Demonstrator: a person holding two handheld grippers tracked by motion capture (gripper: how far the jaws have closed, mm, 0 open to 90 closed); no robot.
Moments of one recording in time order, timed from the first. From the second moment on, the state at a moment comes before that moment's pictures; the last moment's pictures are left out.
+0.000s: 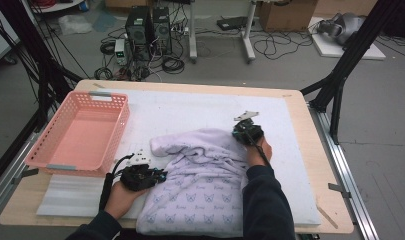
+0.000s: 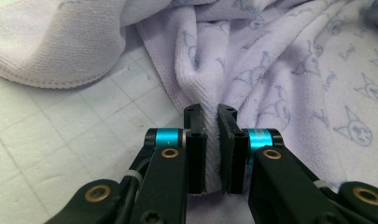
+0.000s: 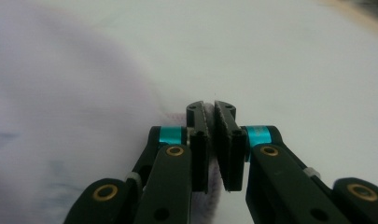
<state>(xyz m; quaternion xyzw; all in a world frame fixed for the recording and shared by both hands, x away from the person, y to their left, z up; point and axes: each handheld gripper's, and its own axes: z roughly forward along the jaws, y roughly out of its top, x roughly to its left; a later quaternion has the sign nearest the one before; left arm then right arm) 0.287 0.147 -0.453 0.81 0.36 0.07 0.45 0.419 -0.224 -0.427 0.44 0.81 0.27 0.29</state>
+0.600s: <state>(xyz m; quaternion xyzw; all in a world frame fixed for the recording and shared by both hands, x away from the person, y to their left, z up) 0.348 0.161 -0.425 0.73 0.45 0.11 0.50 0.377 -0.297 -0.416 0.49 0.75 0.33 0.30</state>
